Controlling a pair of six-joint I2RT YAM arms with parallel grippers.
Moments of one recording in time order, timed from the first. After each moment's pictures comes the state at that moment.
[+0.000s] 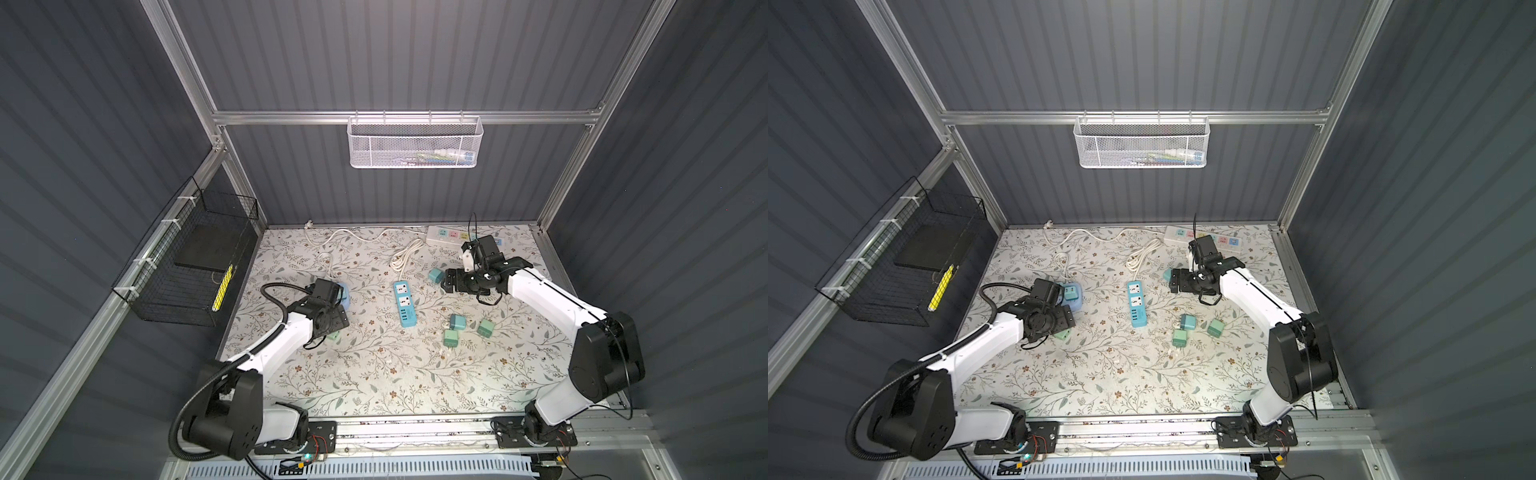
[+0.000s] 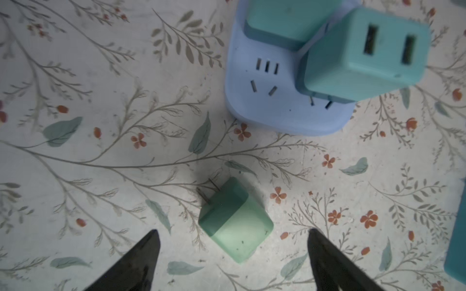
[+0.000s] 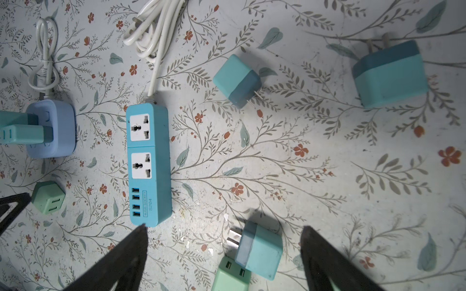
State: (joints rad) left arm -0.34 1.38 0.78 -0.60 -0.16 -0.61; right arm 0.37 1.60 1.23 -0.64 -0.15 0.35
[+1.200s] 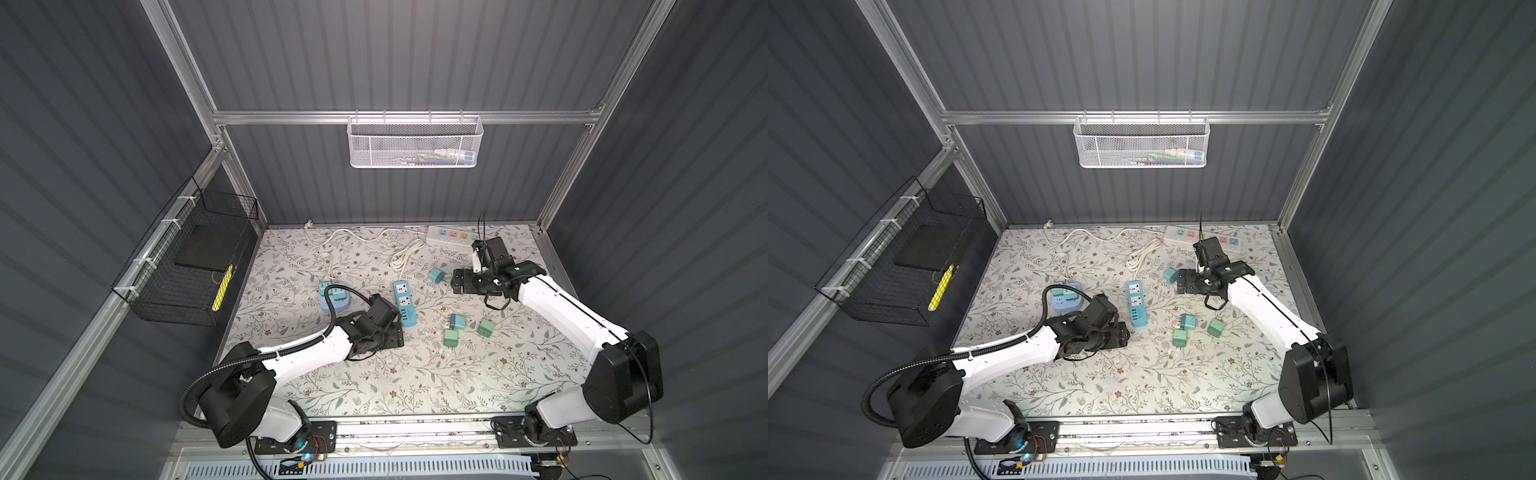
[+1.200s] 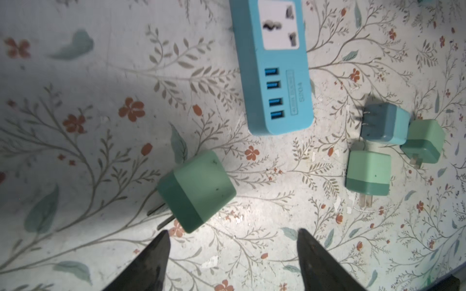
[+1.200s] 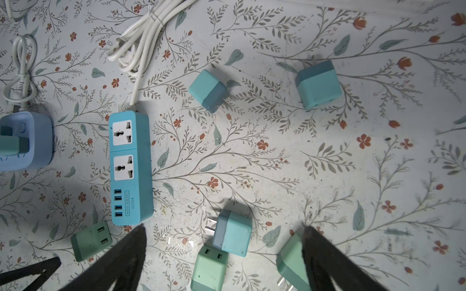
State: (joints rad) left arm -0.86 1.42 0.84 -0.43 -0.08 -0.80; right arm 0.38 1.47 1.19 -0.68 0.01 0.35
